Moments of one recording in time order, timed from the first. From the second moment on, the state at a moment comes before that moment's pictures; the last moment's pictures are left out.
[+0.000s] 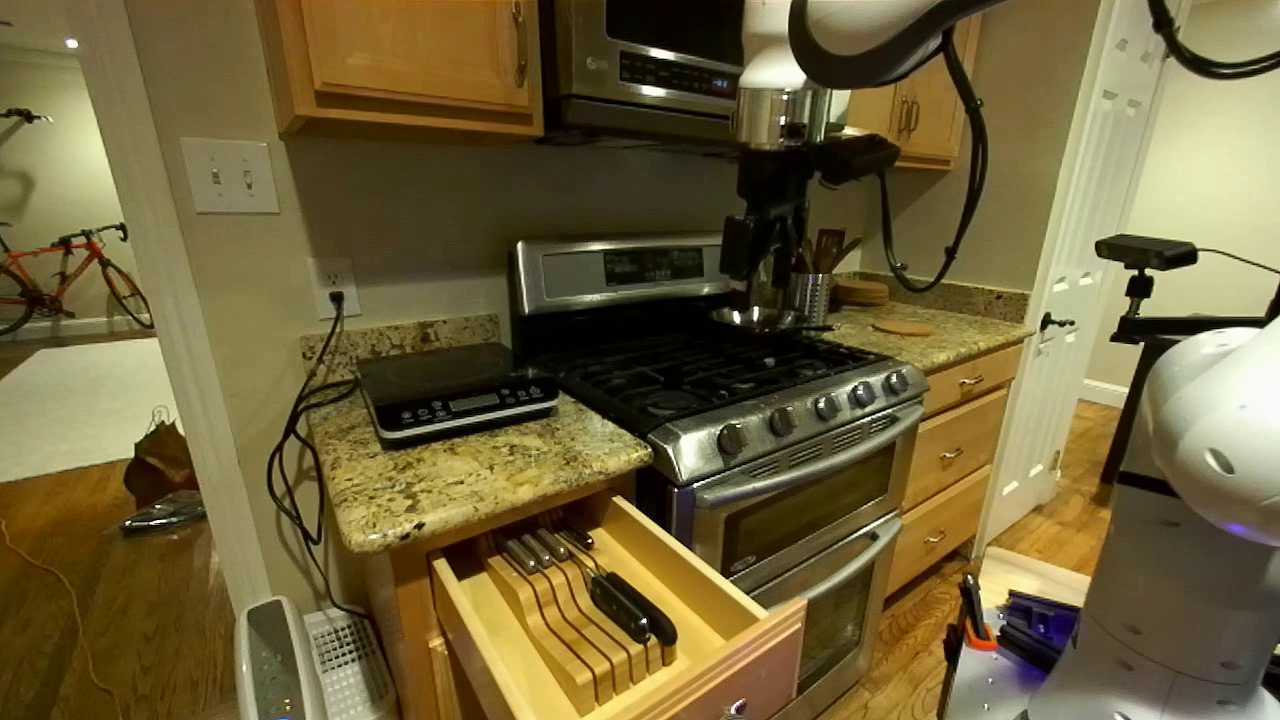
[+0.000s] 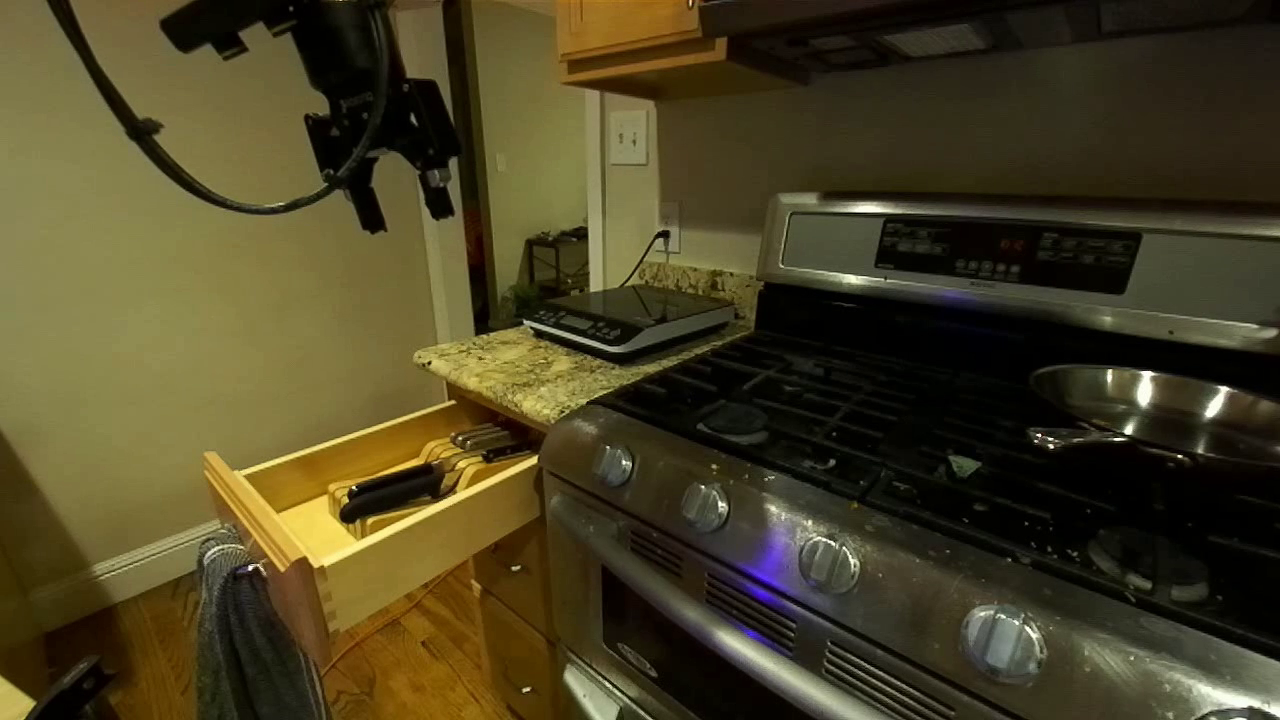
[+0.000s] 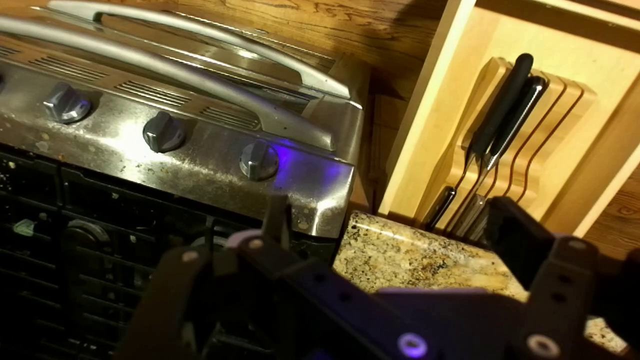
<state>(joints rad) -0.05 -0.59 0.06 -2.40 -0.13 1.93 0.09</state>
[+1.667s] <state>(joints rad) 0.18 -0.49 0.16 -2.60 -0.13 2.25 -0.06</state>
